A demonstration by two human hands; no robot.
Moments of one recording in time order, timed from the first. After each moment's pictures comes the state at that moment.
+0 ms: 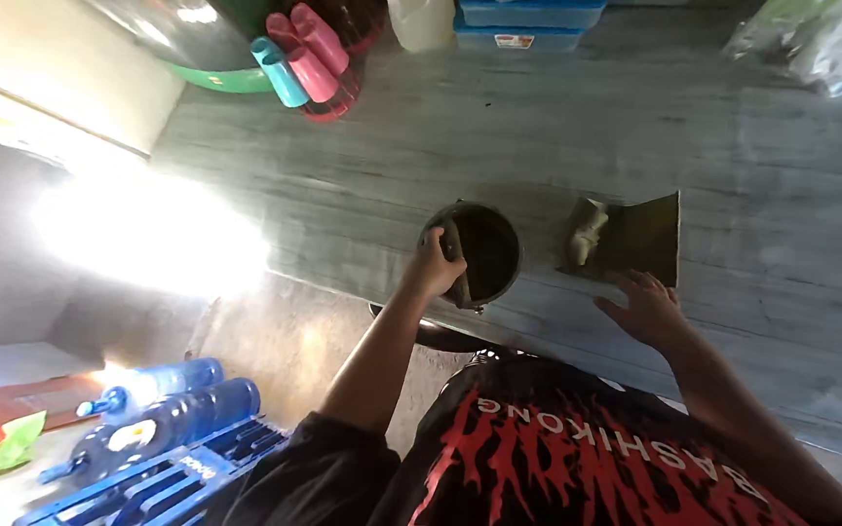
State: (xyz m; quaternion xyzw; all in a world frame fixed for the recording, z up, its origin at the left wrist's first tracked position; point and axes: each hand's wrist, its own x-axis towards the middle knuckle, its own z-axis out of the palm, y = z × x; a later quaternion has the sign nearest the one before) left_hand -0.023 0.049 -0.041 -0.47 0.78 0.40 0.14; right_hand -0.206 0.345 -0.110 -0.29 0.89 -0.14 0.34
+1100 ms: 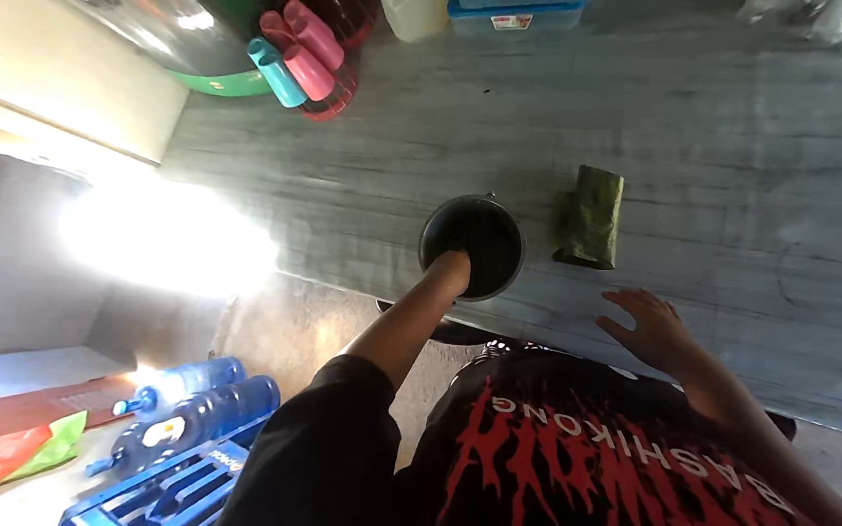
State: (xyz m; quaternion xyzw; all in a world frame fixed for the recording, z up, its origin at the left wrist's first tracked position) left_hand -0.046 0.068 -0.068 -0.31 0.85 0.14 0.41; right_hand -0.167 0.371 -0.108 -0.32 0.85 -0.18 0.37
